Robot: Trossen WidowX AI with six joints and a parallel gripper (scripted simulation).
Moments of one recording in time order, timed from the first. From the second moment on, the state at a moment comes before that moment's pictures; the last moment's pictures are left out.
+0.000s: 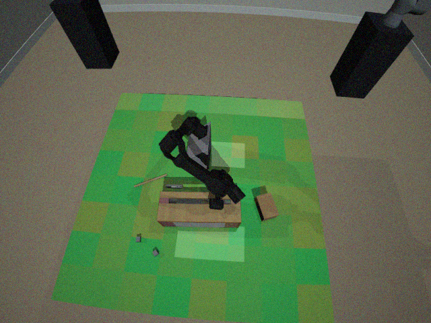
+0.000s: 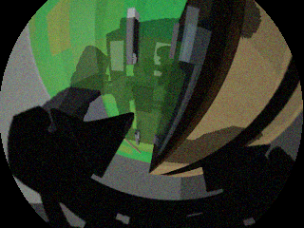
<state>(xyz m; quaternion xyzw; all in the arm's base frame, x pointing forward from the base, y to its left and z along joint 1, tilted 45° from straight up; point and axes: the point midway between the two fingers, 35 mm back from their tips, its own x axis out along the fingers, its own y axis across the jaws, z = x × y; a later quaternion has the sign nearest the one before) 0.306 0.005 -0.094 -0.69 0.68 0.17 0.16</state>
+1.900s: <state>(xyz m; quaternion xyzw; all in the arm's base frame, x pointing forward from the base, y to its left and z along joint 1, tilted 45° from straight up) 0.309 -0.063 -0.028 -0.70 0.68 0.17 0.15</state>
